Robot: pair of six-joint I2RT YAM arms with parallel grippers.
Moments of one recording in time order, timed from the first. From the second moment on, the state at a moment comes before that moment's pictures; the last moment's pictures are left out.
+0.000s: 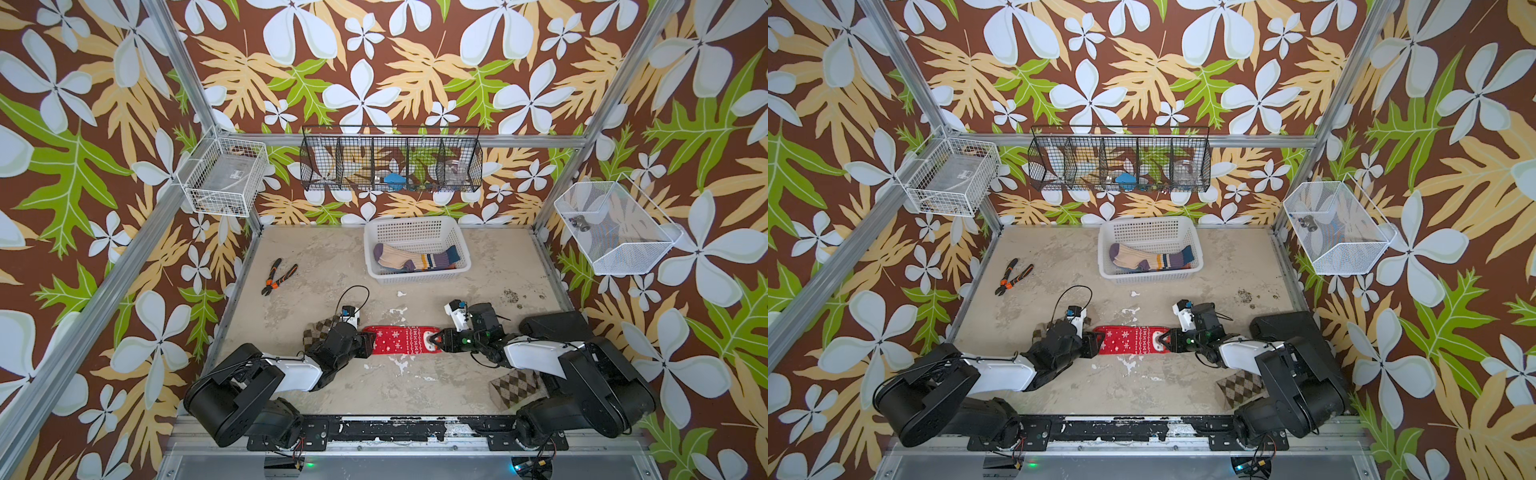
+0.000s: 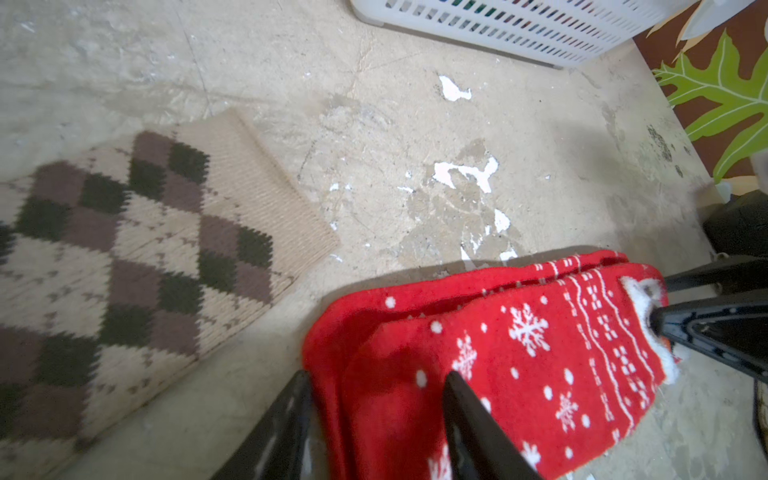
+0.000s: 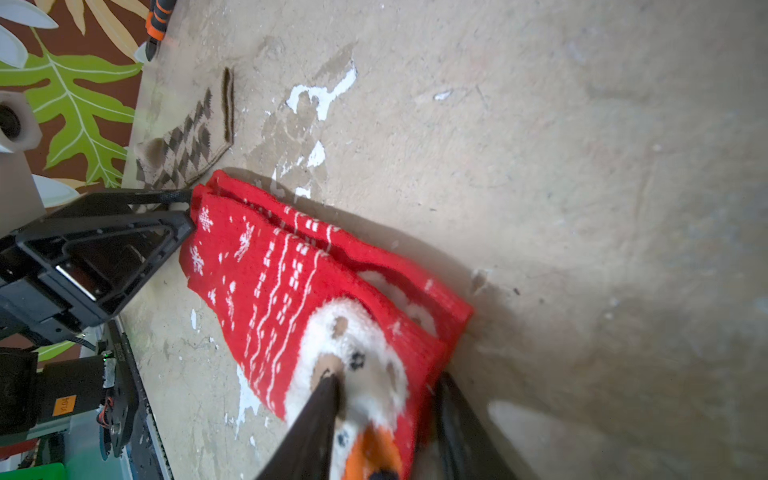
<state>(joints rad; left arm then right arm) -0.65 1.42 0.26 0.52 -0.05 -0.60 0.41 1.45 0.42 0.18 -0.50 0.43</state>
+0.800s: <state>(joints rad) -0.65 1.31 0.36 0.35 0.06 -0.64 0.35 1.24 0.48 -0.03 -0.48 0.38</state>
